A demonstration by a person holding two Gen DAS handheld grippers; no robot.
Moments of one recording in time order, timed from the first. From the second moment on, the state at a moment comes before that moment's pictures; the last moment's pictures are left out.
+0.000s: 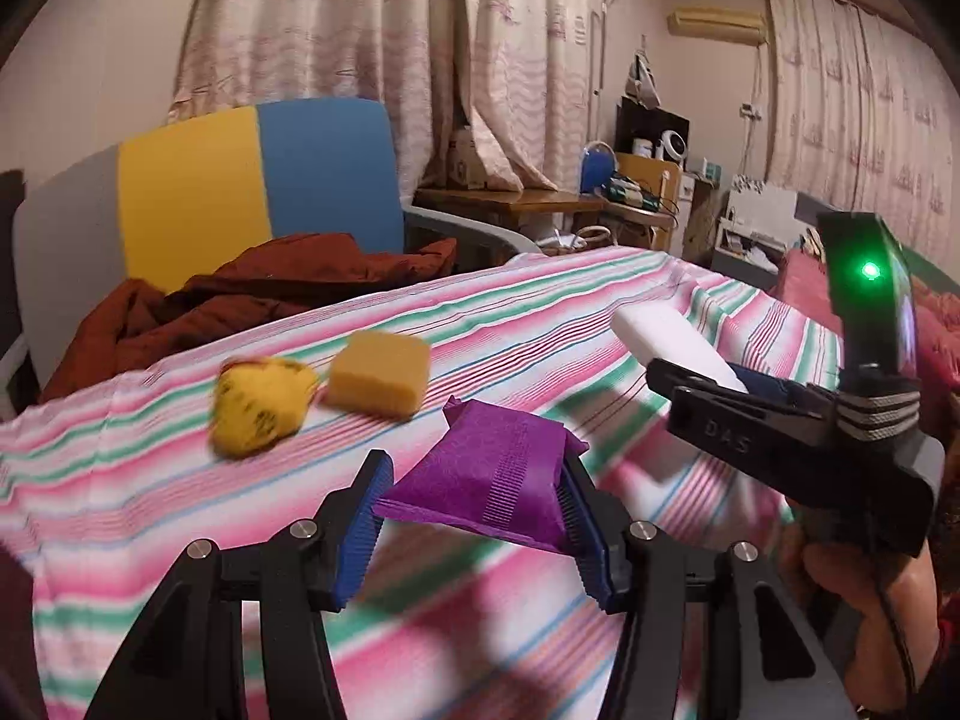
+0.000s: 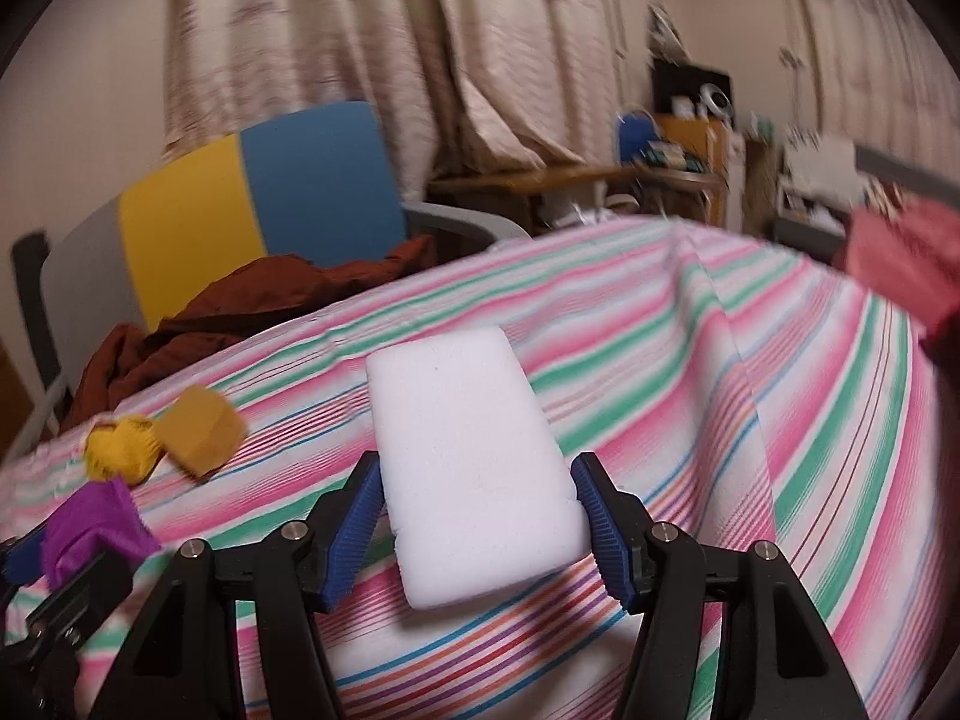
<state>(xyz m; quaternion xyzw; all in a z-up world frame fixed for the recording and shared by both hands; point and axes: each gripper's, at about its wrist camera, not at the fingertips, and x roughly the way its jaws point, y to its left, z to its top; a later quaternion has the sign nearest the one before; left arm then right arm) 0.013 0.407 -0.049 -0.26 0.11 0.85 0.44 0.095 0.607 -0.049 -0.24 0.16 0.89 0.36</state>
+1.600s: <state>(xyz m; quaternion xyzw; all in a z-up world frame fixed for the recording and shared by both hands) -0.044 0.028 -0.020 -0.30 -0.08 0.93 0.22 0.056 0.216 -0.013 -0.34 0.15 0.92 -0.10</state>
